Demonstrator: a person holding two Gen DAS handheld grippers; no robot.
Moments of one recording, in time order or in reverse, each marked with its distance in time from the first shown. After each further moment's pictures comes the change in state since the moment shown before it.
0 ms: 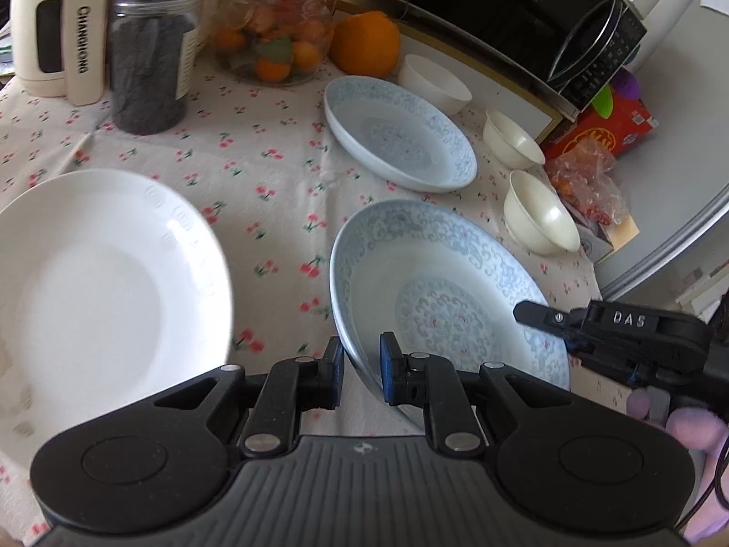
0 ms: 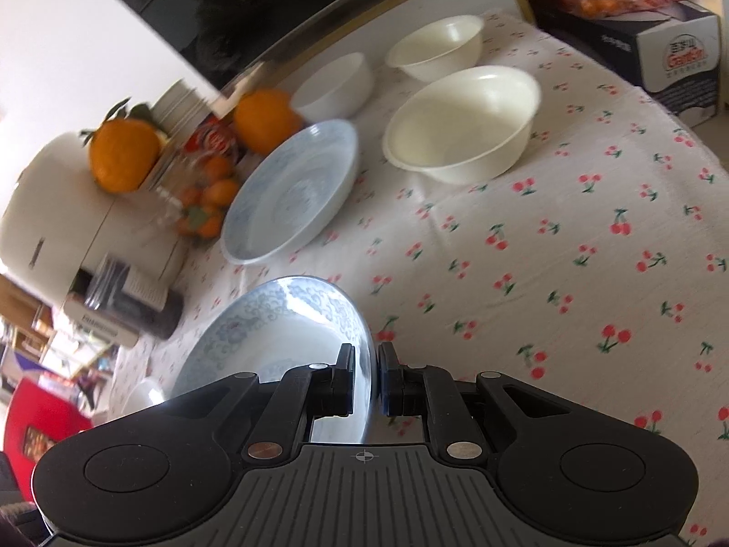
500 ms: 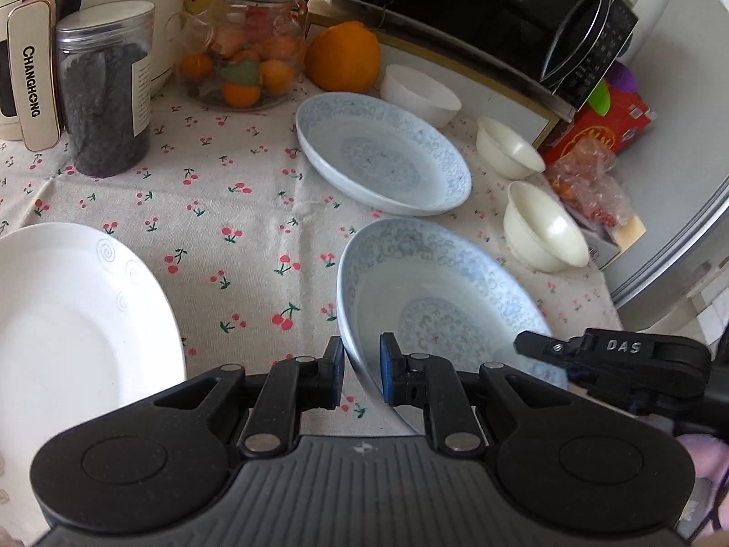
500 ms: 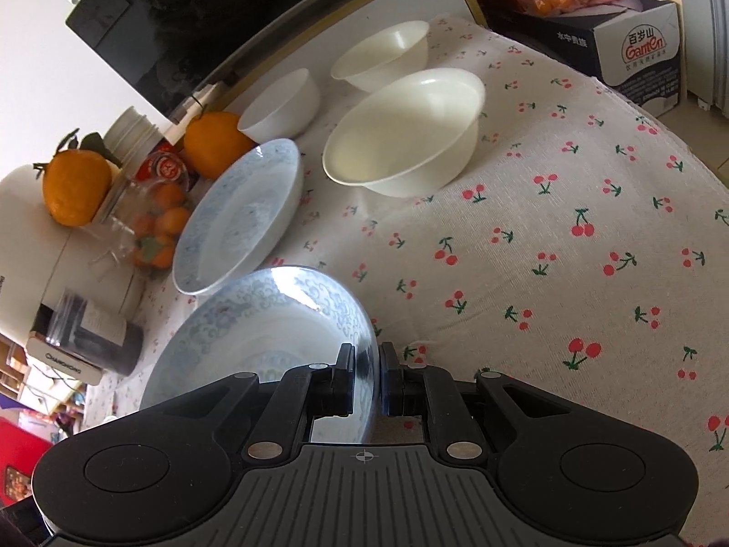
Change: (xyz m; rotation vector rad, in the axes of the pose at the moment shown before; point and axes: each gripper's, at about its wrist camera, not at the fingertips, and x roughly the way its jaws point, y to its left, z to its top) left arm 0.022 -0.013 0.010 0.071 -0.040 0.029; right arm 0.012 -0.013 -0.002 0.042 -0.038 -0.072
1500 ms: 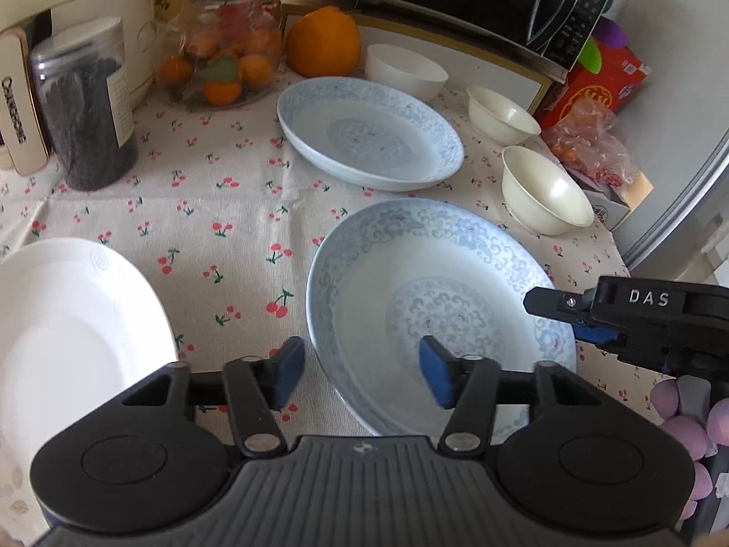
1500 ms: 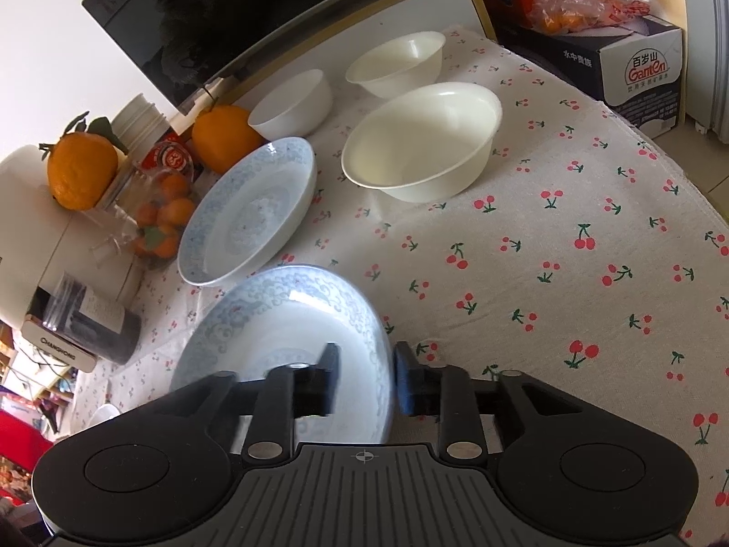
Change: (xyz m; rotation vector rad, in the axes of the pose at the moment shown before) left arm 0.002 -0.014 -0.001 0.105 0.039 0.043; right arm -0.012 0.017 0.000 -0.041 -0.006 -0.022
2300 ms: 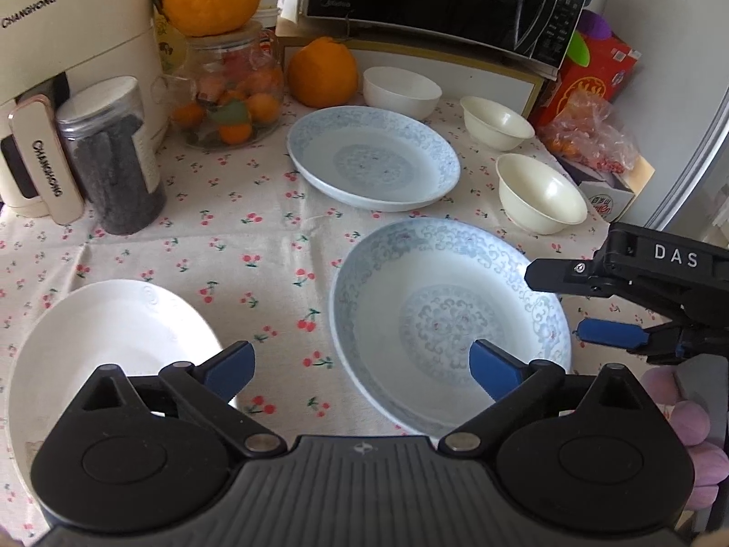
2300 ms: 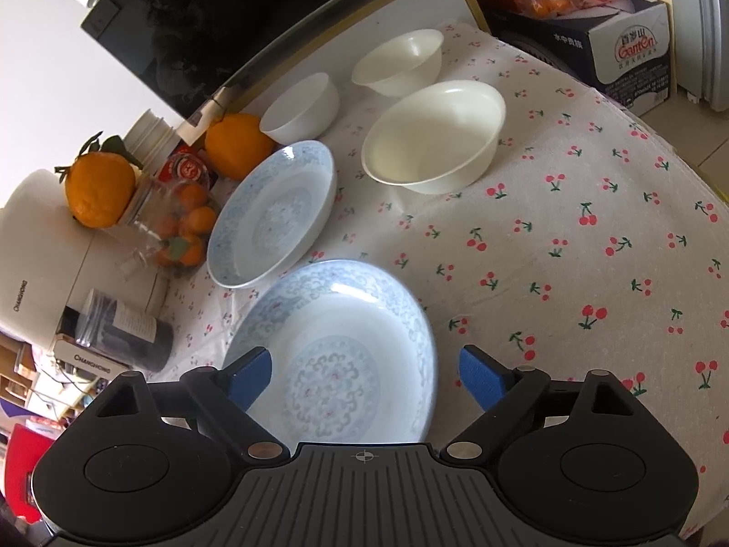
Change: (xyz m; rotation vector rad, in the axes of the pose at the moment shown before) left arm -0.032 -0.003 0.004 0.083 -0.016 0.065; right arm -0.020 0.020 0.000 0.060 0.025 0.019
